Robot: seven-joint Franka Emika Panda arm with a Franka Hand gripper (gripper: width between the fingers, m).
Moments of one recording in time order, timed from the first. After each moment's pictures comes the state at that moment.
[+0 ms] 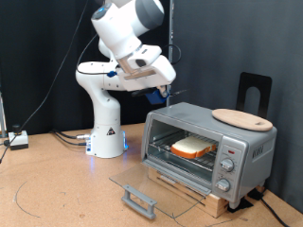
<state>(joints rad) -0.53 -0.60 0.38 -2.59 0.82 1.81 -1.74</state>
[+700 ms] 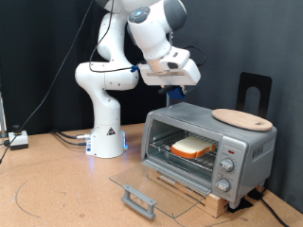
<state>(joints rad) -0.41 -0.72 0.51 -2.65 0.88 1.71 -1.63</state>
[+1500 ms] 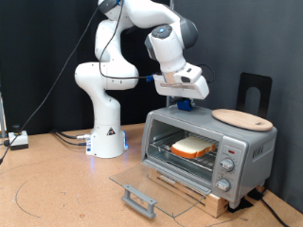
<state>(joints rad) -0.28 -0.89 0.75 -2.81 1.09 1.83 -1.48</state>
